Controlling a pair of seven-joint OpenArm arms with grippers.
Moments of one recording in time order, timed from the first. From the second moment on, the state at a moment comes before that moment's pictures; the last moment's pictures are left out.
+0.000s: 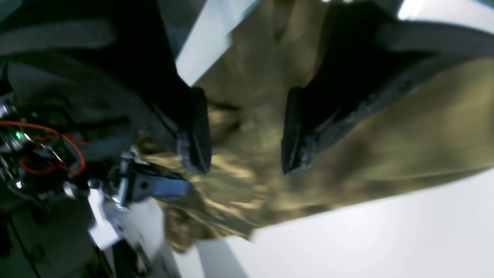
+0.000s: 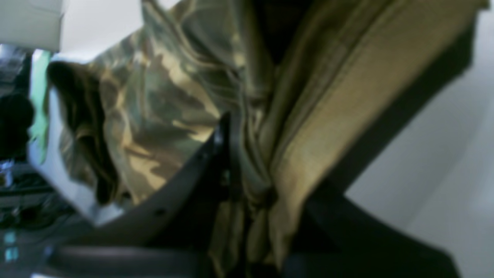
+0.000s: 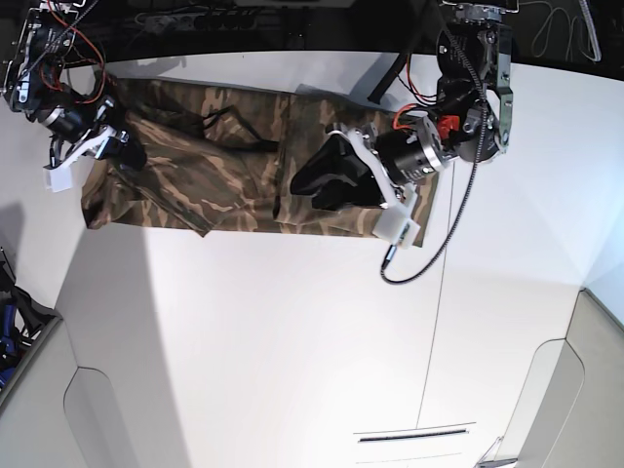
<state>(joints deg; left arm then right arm) 10.4 -4.5 -4.0 100.1 -48.8 -34.3 54.2 -11.3 12.3 30.2 80.2 52.6 34.0 -60.1</state>
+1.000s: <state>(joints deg) 19.2 -4.1 -9.3 99.9 -43.9 -34.8 54.3 1.6 8.1 23.4 102.9 53.3 33.9 -68.5</state>
